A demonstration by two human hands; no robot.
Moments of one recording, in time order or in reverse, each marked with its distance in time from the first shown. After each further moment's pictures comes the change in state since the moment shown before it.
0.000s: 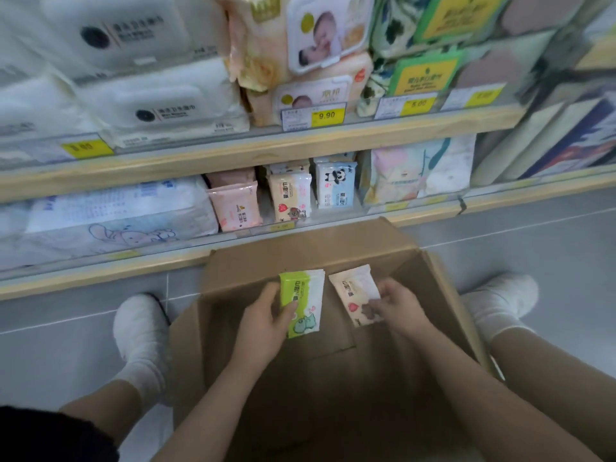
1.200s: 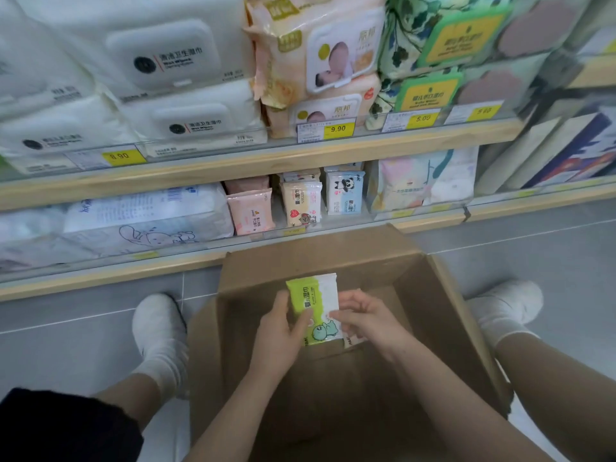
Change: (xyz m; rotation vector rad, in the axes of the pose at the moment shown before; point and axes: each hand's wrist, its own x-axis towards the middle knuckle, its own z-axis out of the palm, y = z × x) left_hand -0.022 0.006 0.004 0.006 0.048 0.006; right_hand -0.051 -0.045 0.039 0.448 -0.340 -0.065
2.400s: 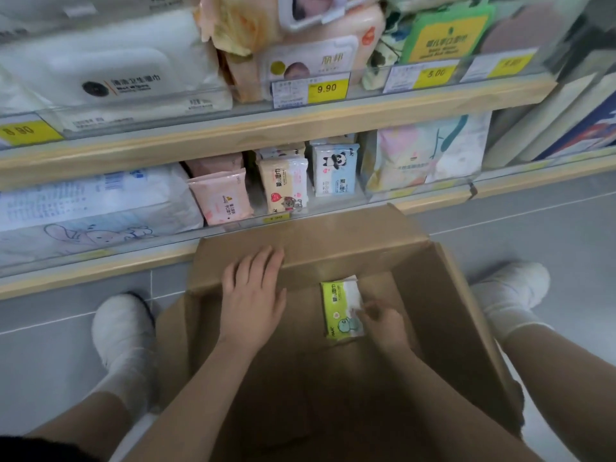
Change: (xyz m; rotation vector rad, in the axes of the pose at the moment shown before) left_hand 0.069 -0.023 0.000 0.897 0.111 0.415; right_hand 0.053 0.086 -0.042 -0.532 0.449 0.184
